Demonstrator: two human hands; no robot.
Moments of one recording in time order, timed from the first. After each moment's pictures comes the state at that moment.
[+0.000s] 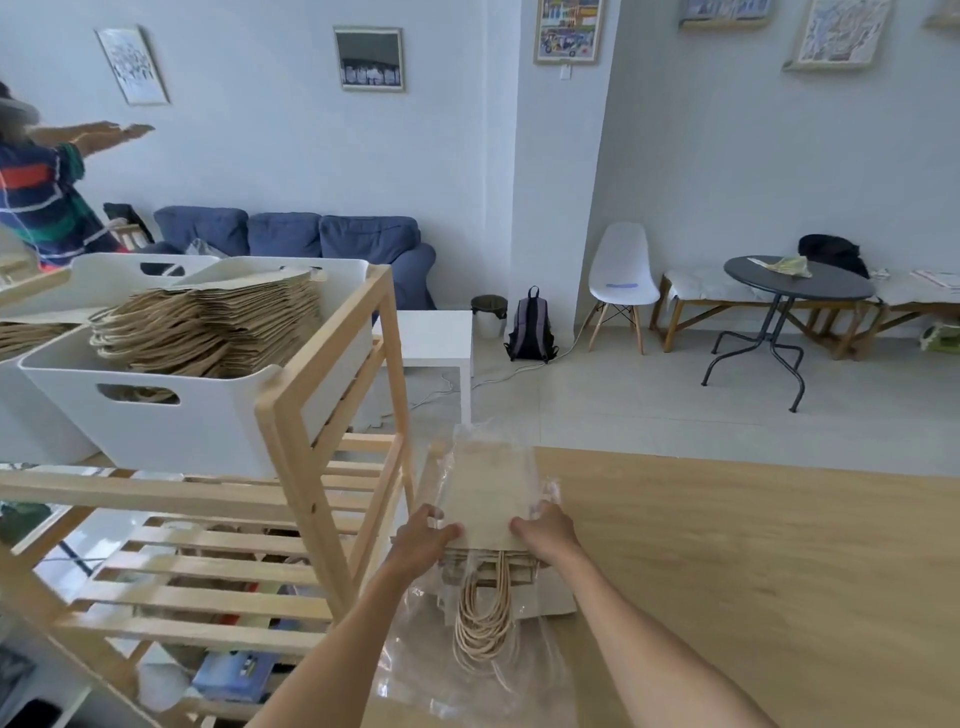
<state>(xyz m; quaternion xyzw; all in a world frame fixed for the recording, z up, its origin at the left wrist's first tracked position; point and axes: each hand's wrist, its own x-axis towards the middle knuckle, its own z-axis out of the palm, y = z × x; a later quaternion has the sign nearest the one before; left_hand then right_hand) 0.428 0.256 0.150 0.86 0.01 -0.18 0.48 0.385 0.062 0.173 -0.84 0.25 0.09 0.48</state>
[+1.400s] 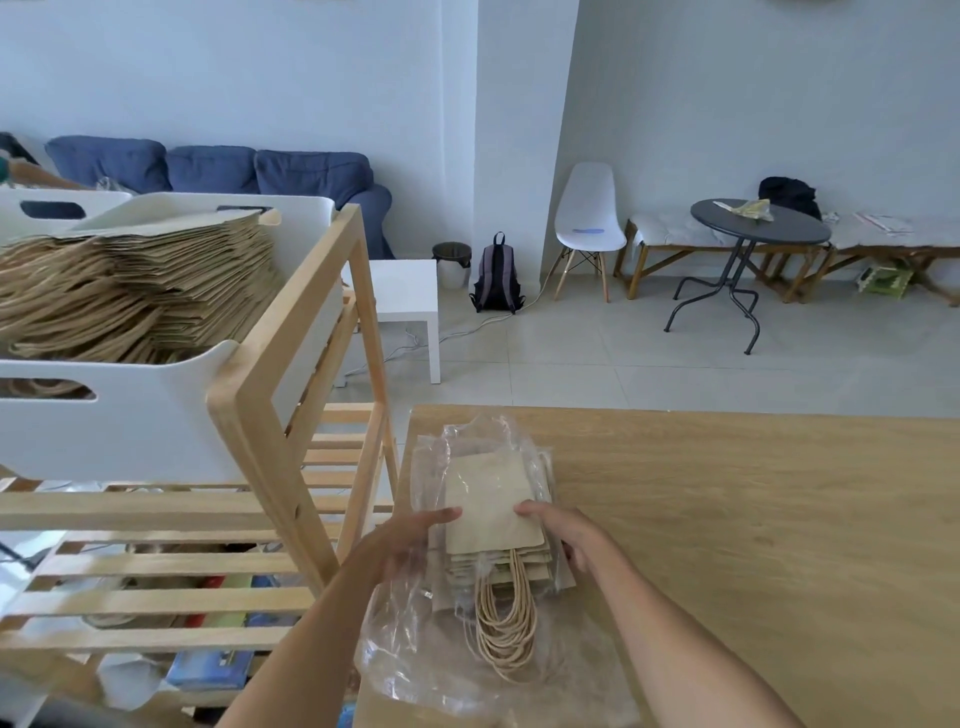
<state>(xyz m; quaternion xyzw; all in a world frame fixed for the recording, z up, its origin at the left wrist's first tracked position) 0.463 0.277 0.113 0.70 0.08 -0.42 0.57 0.398 0.040 0.111 -0.70 0.39 0.18 0.58</state>
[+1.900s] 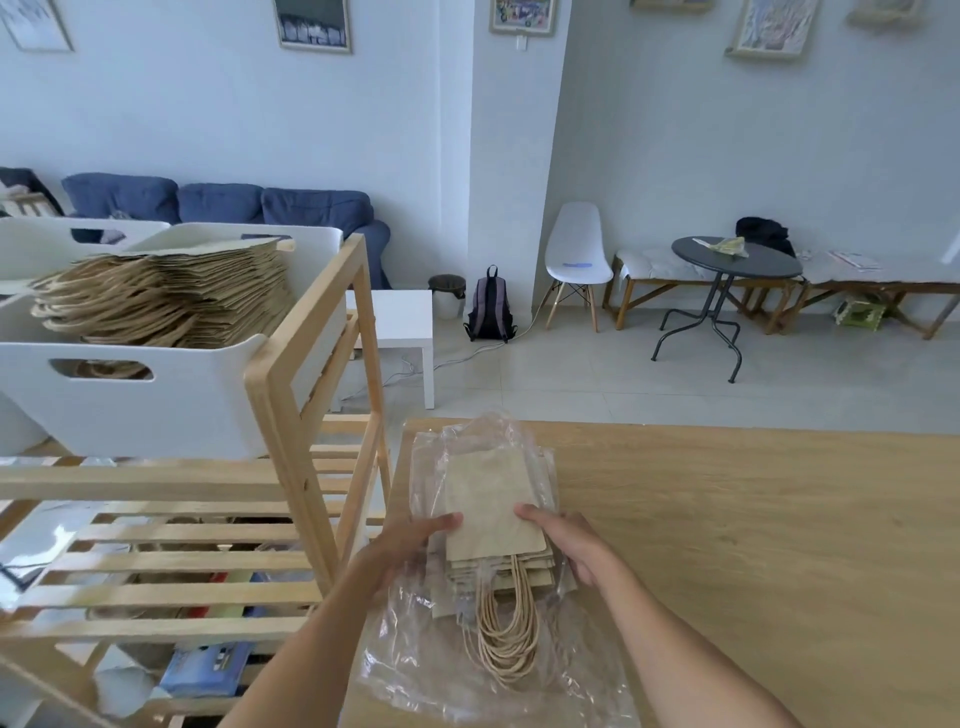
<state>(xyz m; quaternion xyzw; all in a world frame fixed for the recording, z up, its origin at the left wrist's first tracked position) 0.416 0.275 0.135 0.73 0.03 -0.36 0.58 0.338 0.036 0.141 -0.71 0.34 0.12 0.61</state>
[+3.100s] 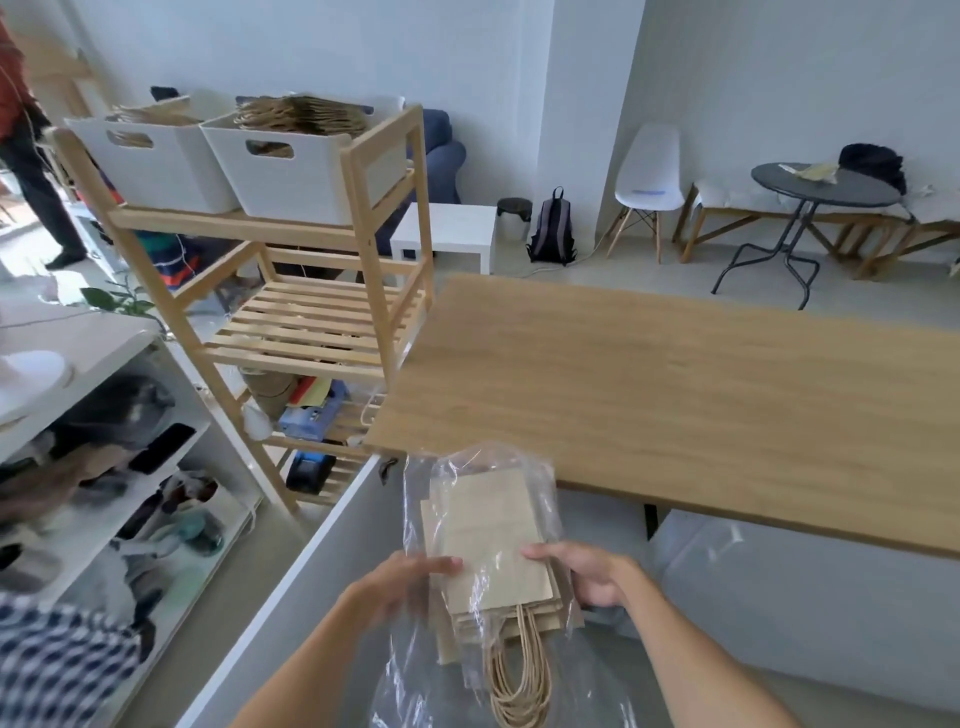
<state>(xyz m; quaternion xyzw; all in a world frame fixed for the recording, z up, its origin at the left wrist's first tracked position) -0.029 0.341 0.046 0.72 0.12 -0.43 0.54 -0.056 0.052 0.073 -0.62 0.19 0.42 0.64</state>
